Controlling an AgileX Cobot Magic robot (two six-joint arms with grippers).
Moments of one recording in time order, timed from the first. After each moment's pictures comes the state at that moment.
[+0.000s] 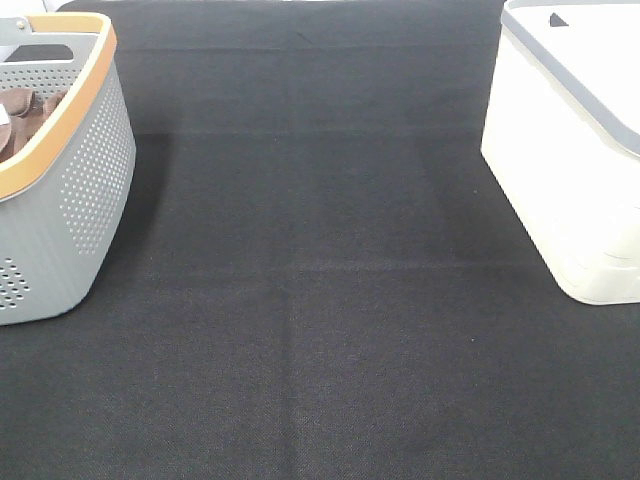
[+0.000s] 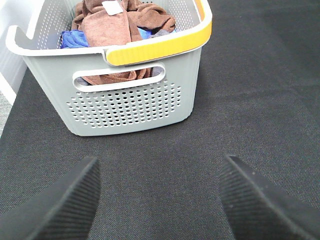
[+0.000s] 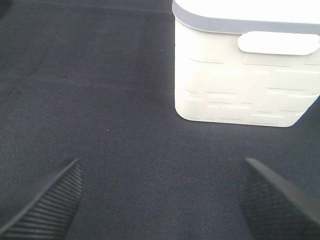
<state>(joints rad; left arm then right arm) -0.02 0.00 -0.50 -0.05 1.05 0.05 0.03 -0.01 -0.50 0.06 1.07 -0.12</state>
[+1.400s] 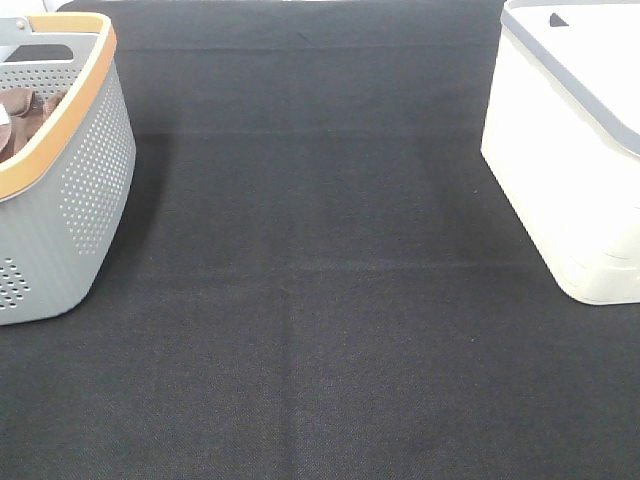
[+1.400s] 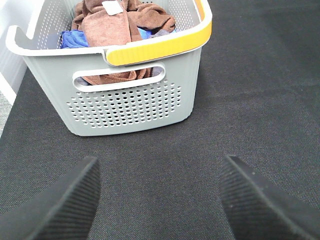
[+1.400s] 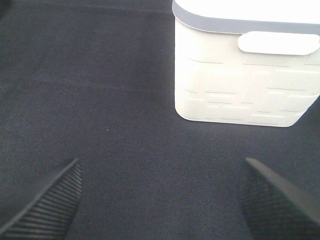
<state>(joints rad) -0.02 0.00 -0.50 -0.05 1.05 0.05 0.03 -0.01 -0.50 0.06 1.07 -0.12</state>
